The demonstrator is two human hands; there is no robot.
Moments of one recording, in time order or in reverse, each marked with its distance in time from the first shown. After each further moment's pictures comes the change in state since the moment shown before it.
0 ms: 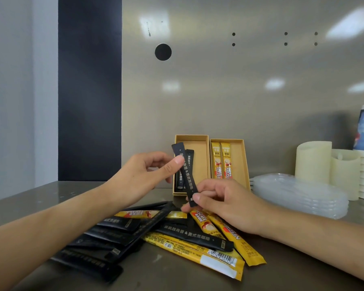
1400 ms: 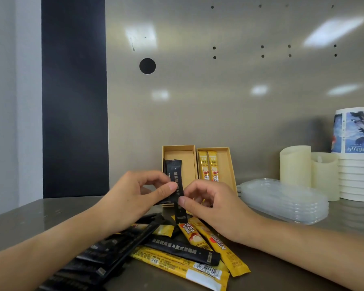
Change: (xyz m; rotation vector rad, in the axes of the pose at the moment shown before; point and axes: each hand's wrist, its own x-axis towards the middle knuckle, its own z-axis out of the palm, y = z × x) left_hand -0.004 0.001 0.008 0.030 -0.071 0.087; right_hand 0.001 0.007 0.003 -0.023 0.265 -0.163
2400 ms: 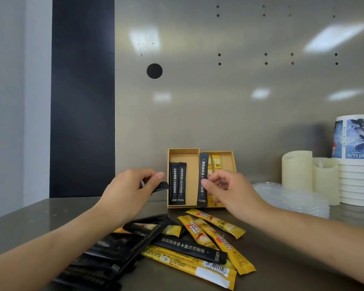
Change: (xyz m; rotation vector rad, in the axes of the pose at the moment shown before) left_hand 0.007 -0.016 -0.014 0.436 0.219 -0.144; right_hand 0.019 0.017 -0.019 -0.164 0.236 0.203
